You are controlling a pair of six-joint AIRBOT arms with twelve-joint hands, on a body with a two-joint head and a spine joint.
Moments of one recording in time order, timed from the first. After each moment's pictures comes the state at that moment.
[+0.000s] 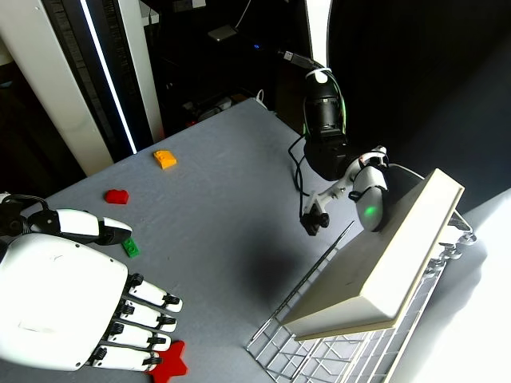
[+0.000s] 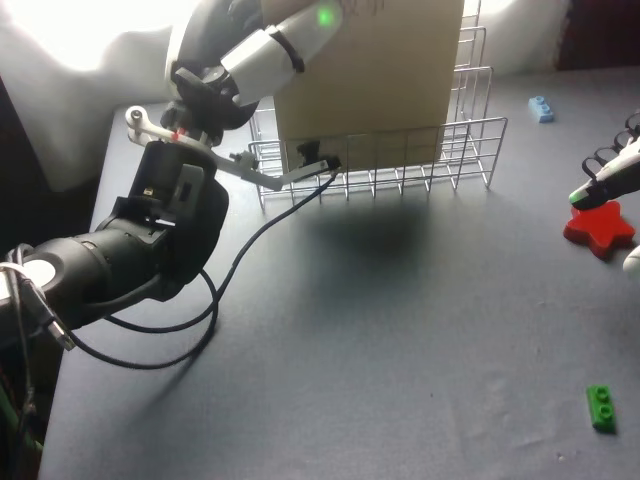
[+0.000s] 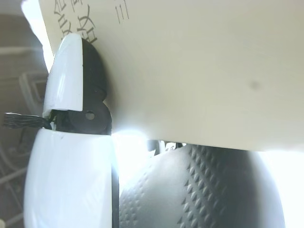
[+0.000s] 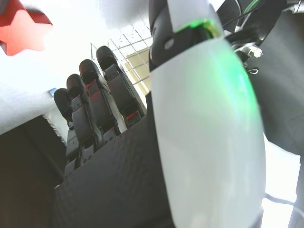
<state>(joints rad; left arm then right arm) 0.53 -1.73 2.02 -0.37 -1.12 -0.72 -0.11 -0.81 1.16 -2.62 0.51 1.57</state>
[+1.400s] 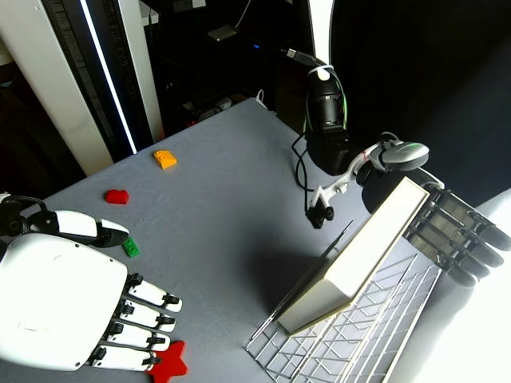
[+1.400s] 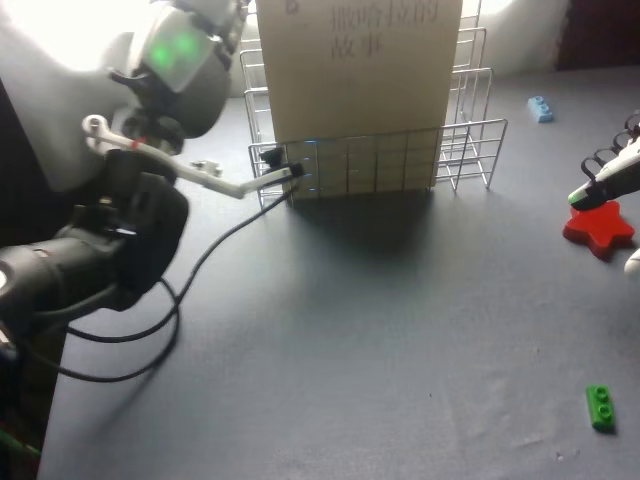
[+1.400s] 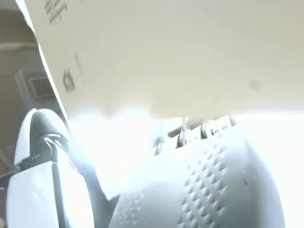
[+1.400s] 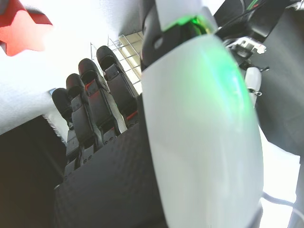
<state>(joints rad) 0.57 -1.64 1.95 -0.39 -1.14 -0.72 -0.11 -0.81 1.16 -2.62 0.51 1.57</state>
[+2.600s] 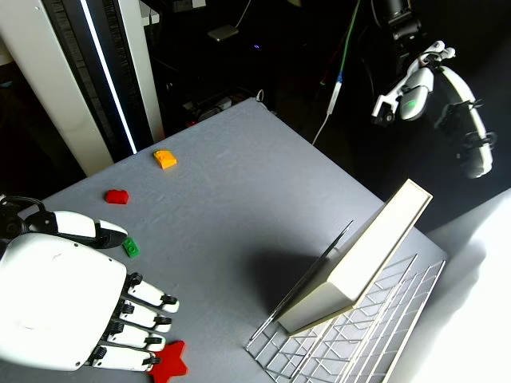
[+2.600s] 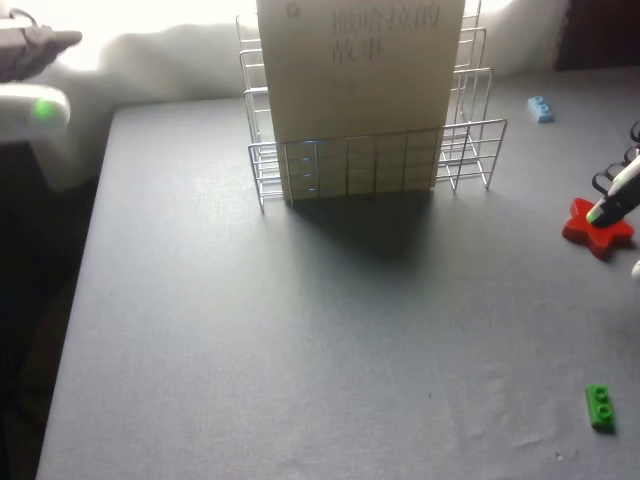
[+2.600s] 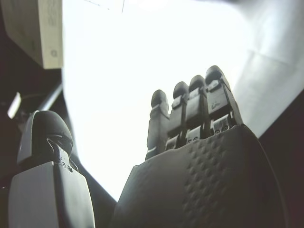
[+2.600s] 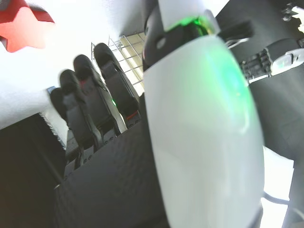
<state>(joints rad) 0.76 -0.92 1.59 0.29 -0.80 -0.52 -0.10 -0.80 1.15 -2.62 0.53 1.52</state>
